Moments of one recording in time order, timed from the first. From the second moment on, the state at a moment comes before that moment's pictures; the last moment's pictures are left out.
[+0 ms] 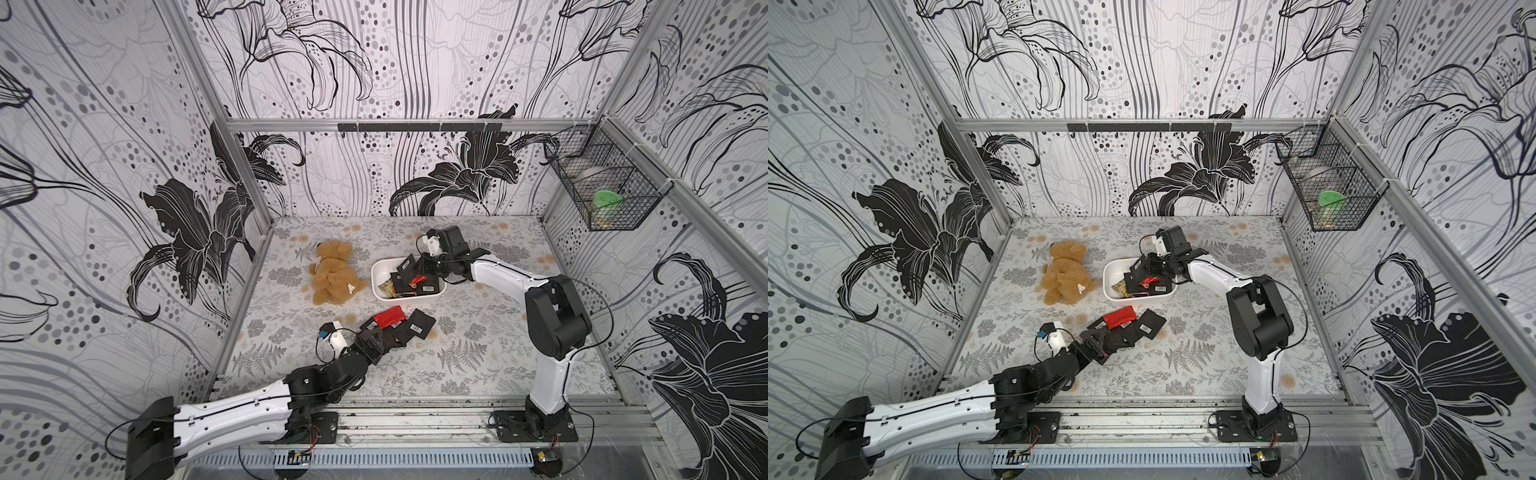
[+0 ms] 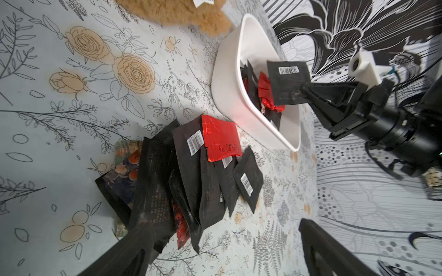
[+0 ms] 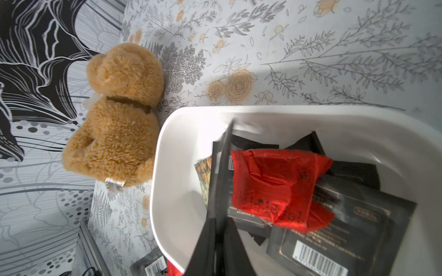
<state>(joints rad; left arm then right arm) -1.14 0.79 0.30 -0.20 -0.65 -1.50 0.49 1.93 1.42 -0.28 -0.38 0.52</state>
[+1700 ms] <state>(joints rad) -1.07 1.62 0.60 0.28 -0.41 -1.71 0.62 1.65 0.82 -0.04 -0.17 0.36</state>
